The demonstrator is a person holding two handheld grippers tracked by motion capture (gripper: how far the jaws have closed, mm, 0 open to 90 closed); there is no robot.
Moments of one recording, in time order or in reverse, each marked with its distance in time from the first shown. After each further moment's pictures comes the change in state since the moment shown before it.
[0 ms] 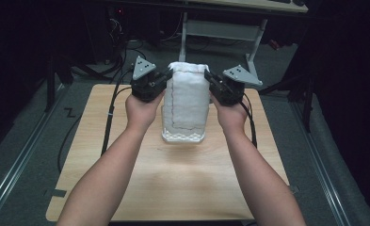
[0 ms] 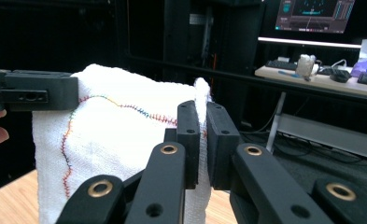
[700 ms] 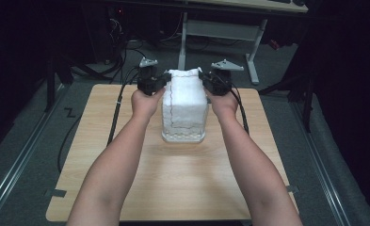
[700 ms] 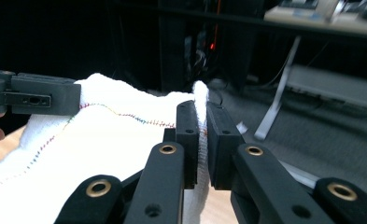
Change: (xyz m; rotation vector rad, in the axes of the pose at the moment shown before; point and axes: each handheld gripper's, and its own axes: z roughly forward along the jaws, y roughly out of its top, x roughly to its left) left arm 0.055 -0.042 0.070 0.233 -0.009 -0.166; right arm -0.036 -0.034 0.080 0.213 0.016 0.036
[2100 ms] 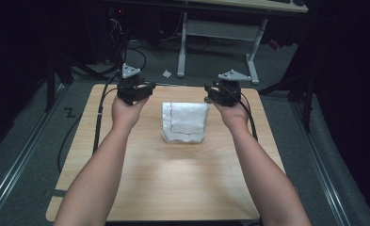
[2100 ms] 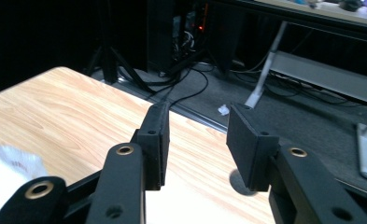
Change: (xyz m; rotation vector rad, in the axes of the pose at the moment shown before) left arm 0.010 -0.014 -0.069 -0.035 0.168 0.110; right arm -0.003 -0.020 -0.036 0.073 -0.056 -0.059
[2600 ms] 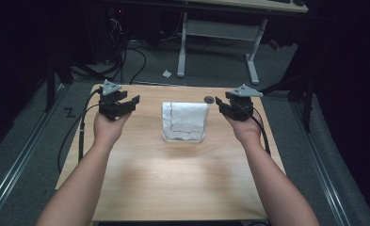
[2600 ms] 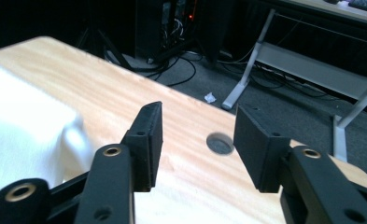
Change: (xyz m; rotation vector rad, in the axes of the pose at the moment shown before) left arm 0.029 -0.046 -0.034 0.050 0.024 -0.005; right arm -0.014 -0.041 -0.034 0.028 -0.045 -0.051
